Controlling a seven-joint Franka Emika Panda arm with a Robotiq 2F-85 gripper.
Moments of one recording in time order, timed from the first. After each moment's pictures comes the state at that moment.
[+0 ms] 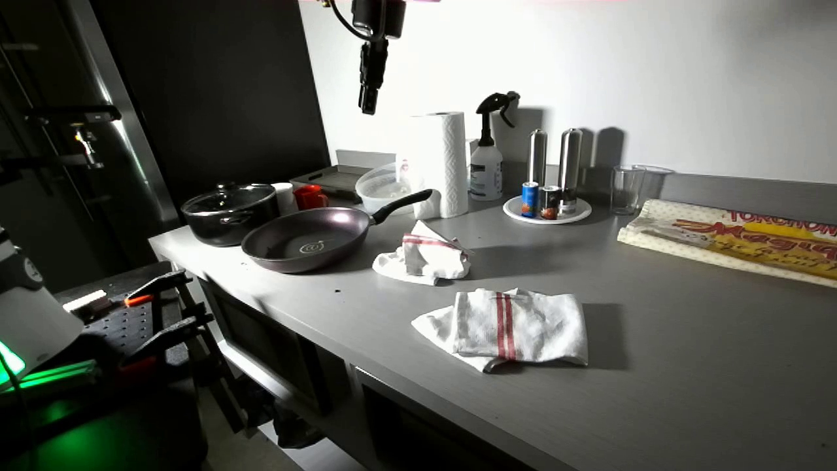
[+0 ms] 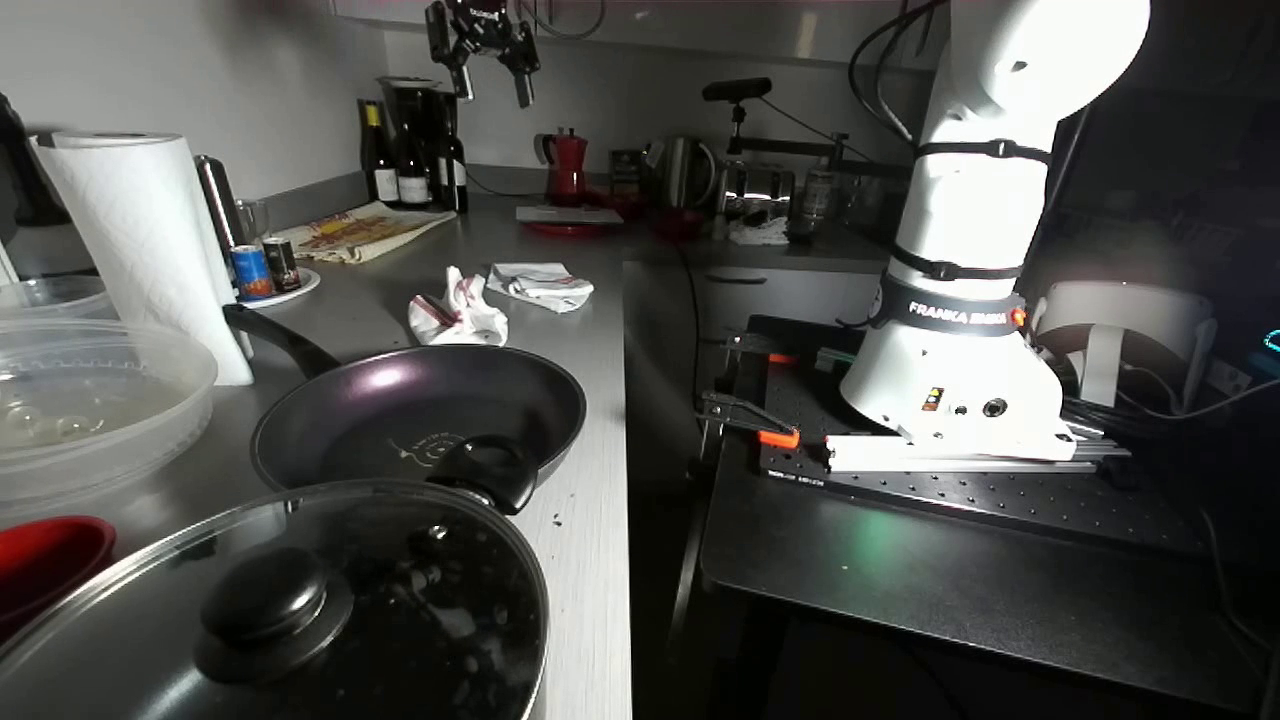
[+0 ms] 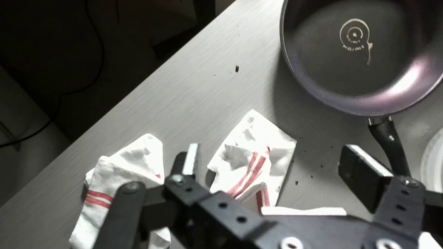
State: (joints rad) arm -0.14 0.28 -0.14 -1.68 0.07 1.69 0.15
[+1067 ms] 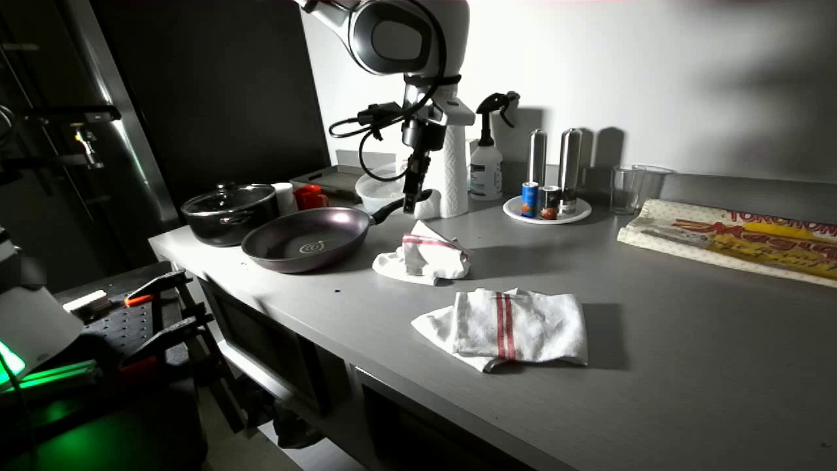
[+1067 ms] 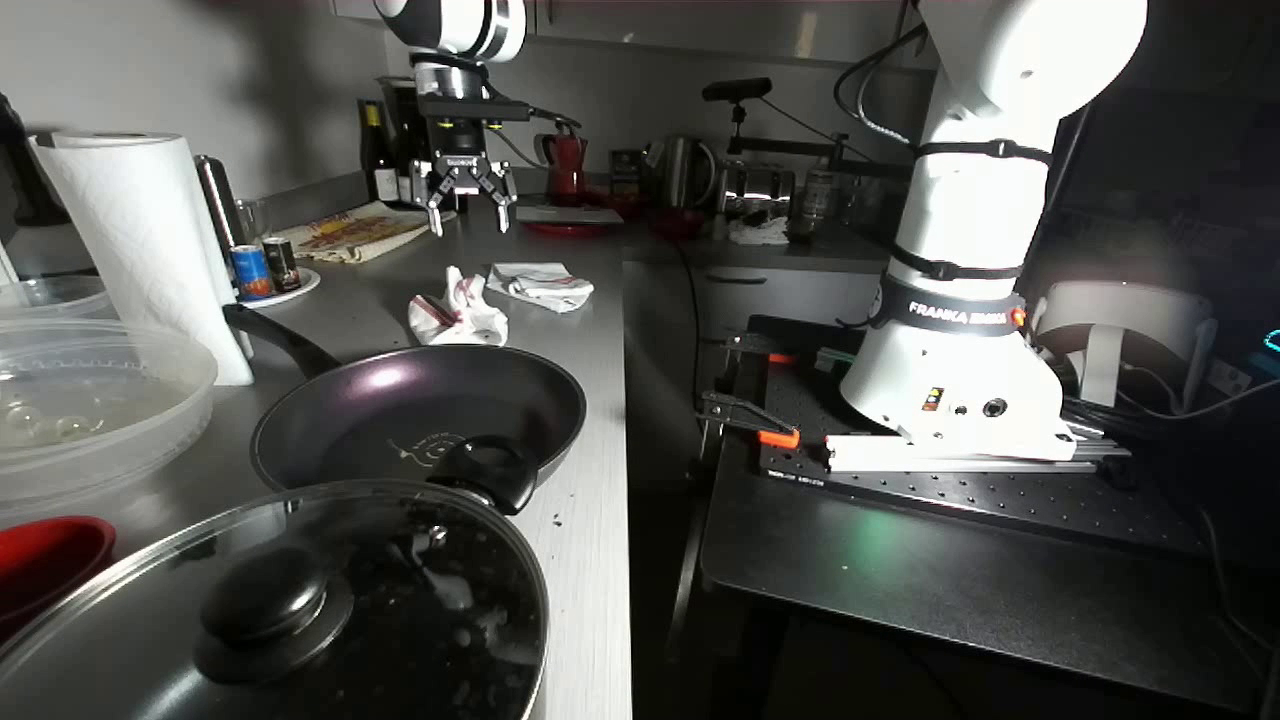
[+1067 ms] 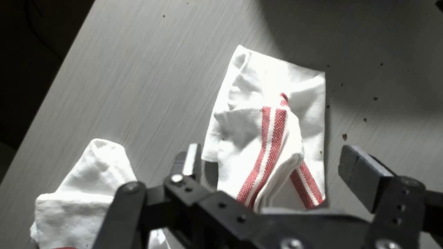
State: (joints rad) arm -0.16 0.62 -0.14 -1.64 0.19 2.04 0.39
